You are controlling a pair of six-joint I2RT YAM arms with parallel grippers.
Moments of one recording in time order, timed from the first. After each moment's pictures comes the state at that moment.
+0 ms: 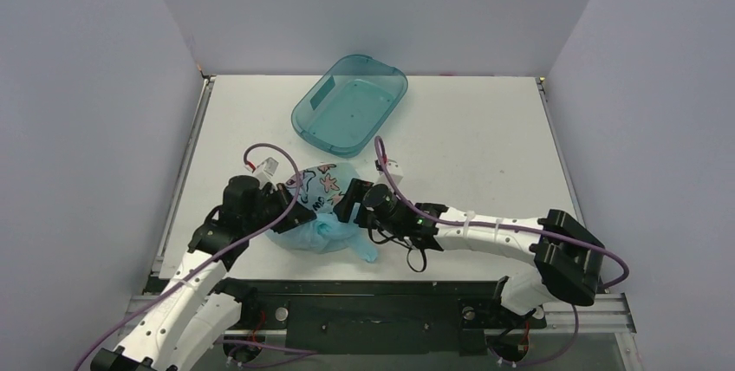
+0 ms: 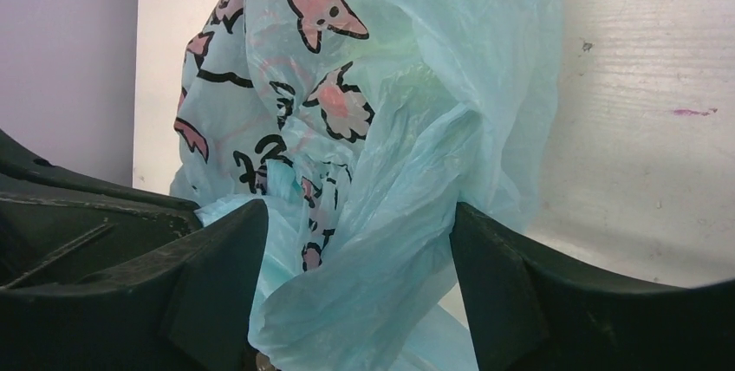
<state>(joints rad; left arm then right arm) -0.34 0.72 0.52 -0.44 0.36 -0.79 1.08 1.46 0.87 -0.03 0.29 1.02</state>
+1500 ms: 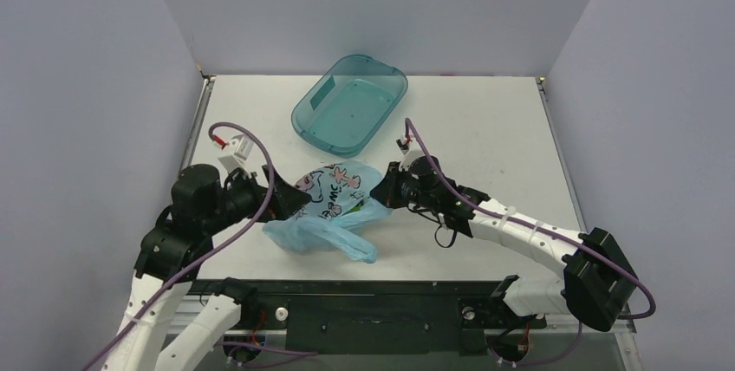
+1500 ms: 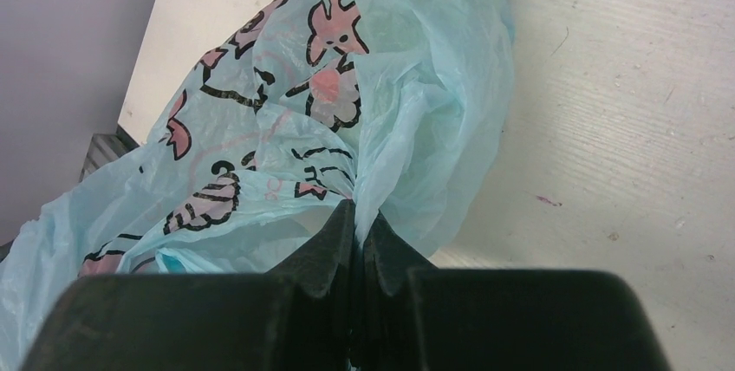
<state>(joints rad) -0.35 0.61 0.97 -0.81 0.31 -0.63 0.79 1.28 0.77 0.01 -0.09 0.63</state>
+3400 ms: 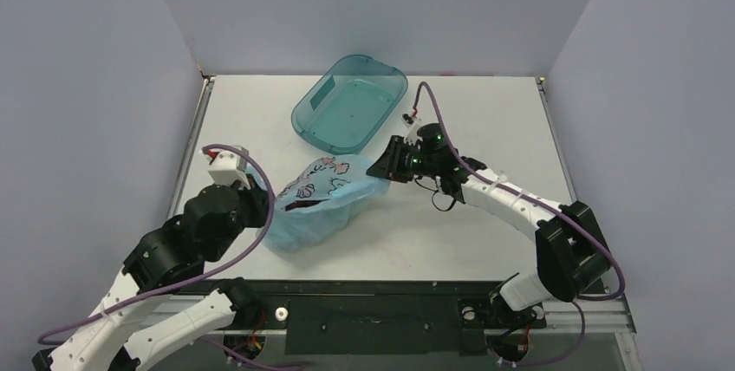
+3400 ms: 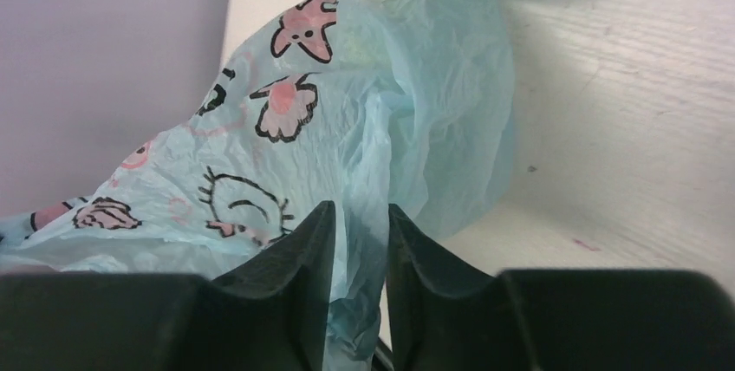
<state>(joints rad) -0.83 0.63 1.10 -0.95 -0.54 -0.54 0.59 1.47 0.92 0.05 -0.43 0.81</state>
